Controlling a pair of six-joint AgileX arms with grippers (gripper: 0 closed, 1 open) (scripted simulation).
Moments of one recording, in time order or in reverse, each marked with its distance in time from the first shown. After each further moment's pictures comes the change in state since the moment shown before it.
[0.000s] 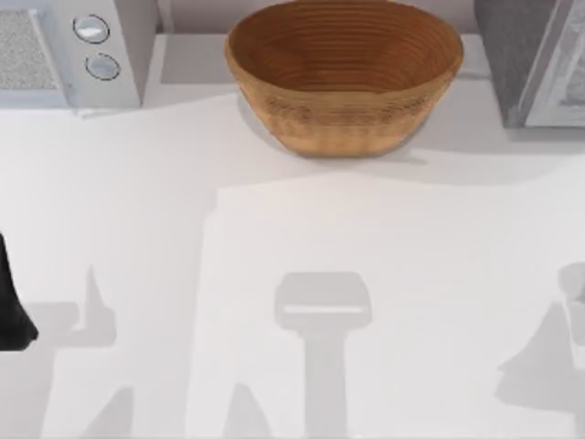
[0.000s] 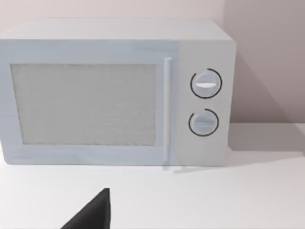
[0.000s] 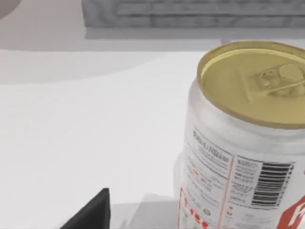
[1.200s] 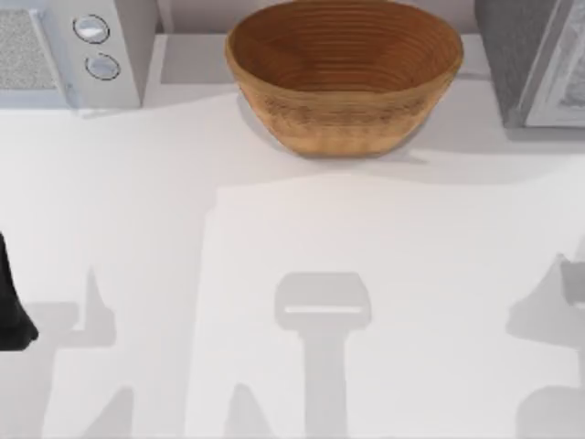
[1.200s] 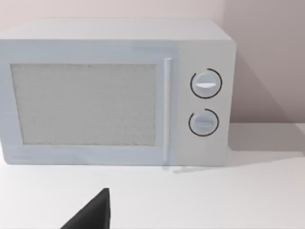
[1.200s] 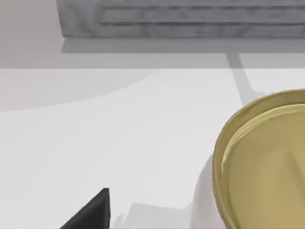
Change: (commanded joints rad) left arm 0.000 0.000 0.000 0.000 0.000 0.000; right arm 0.055 0.195 0.232 -0.034 0.058 0.015
